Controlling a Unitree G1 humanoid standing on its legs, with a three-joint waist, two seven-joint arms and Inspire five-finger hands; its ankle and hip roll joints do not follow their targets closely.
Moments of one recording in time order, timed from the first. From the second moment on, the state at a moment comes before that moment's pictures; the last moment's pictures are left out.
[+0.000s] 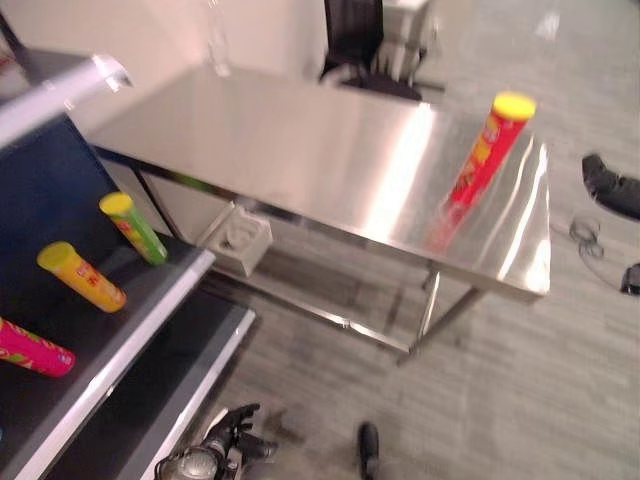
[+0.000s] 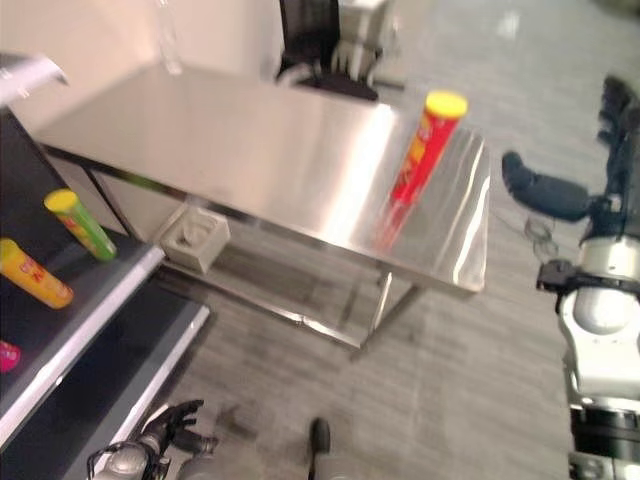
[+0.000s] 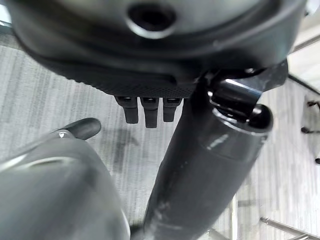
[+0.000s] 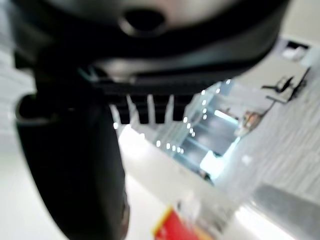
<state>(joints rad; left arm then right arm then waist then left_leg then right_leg) 0.02 0.35 -0.17 0.87 -0.04 -0.02 -0.05 -0.17 -0.88 -0.29 0.05 0.24 -0.14 -0.29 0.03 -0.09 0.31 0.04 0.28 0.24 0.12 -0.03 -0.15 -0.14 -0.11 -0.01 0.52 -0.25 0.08</state>
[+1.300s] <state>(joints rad) -0.01 0.17 -0.24 0.90 -0.16 -0.04 -0.05 -0.29 -1.10 -0.45 -0.05 0.30 -0.20 -0.31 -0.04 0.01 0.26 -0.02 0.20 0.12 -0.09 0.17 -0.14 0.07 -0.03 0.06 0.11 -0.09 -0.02</state>
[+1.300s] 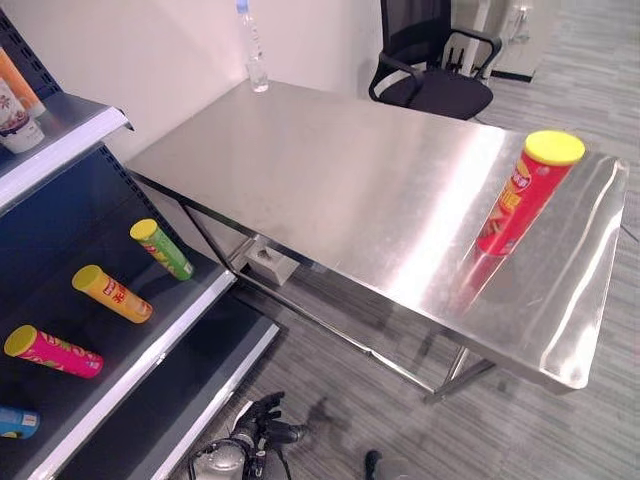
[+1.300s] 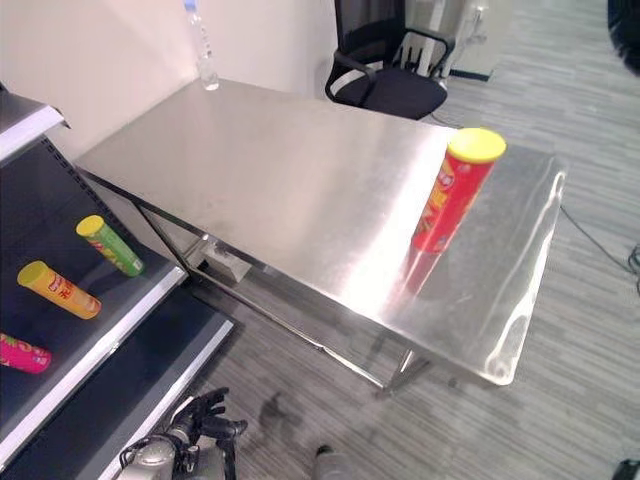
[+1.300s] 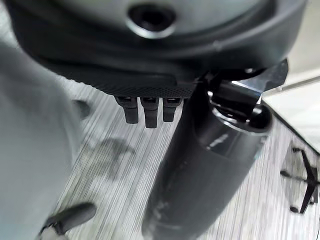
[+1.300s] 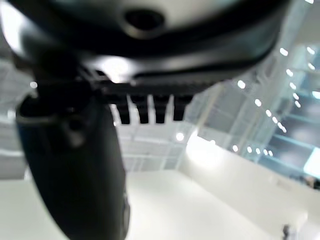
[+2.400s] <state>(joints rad) 0.00 0.22 -0.19 0.95 -0.10 -0.04 -0.03 -0.19 -0.99 -0.28 -0.09 0.57 -0.17 -0.03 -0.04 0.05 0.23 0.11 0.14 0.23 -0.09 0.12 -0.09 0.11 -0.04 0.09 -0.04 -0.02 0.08</state>
